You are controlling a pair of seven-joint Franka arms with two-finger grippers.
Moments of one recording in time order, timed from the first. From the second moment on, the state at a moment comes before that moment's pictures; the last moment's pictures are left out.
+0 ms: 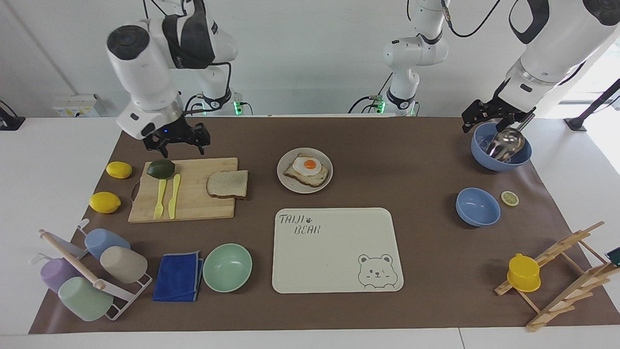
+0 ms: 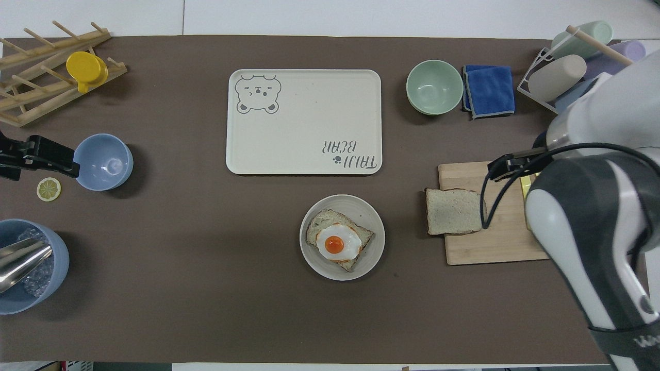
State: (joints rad) left arm 0.03 0.04 -0.09 -1.52 -0.03 1.42 -0.02; right arm 0.23 0.04 -0.06 -1.81 -0.08 1.74 0.08
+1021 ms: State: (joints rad) left arm 0.03 0.04 -0.09 -1.52 -0.03 1.42 -0.02; right arm 0.53 0.28 -0.07 -2.02 -0.35 1.94 0.66
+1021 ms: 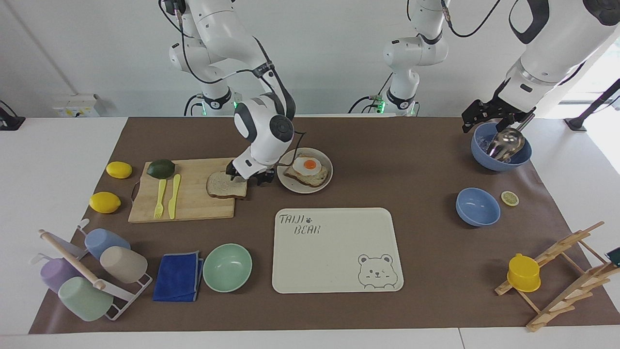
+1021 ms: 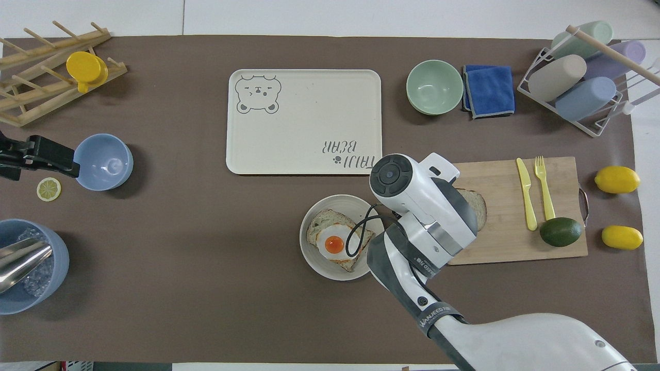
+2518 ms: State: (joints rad) left arm 0.03 0.04 -0.09 -1.52 -0.03 1.42 -0.02; right arm 0.63 0.25 0.03 -1.83 -0.35 1.72 0.56
